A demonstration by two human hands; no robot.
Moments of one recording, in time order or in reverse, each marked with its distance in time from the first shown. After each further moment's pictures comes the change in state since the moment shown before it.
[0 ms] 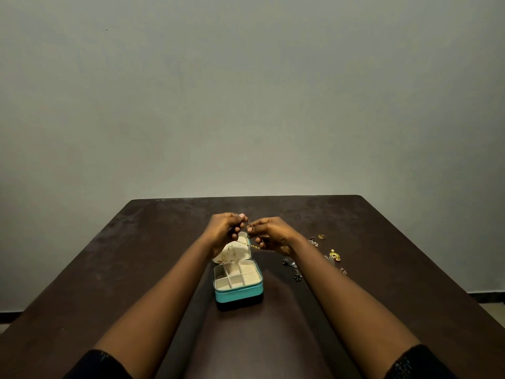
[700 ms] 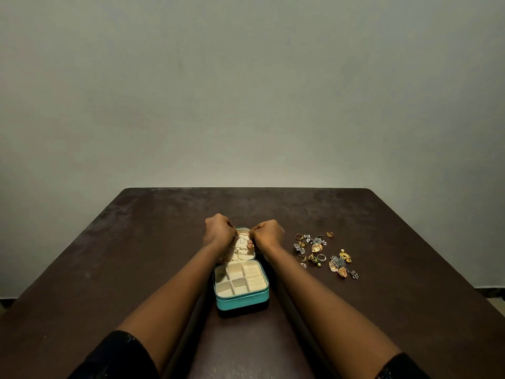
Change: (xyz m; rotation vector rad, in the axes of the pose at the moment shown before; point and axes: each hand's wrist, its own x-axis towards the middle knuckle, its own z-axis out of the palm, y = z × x) left_hand 0.053 -0.044 -0.017 0.863 0.380 0.012; right_hand 0.063 0.040 0.037 -0.294 0.593 0.033
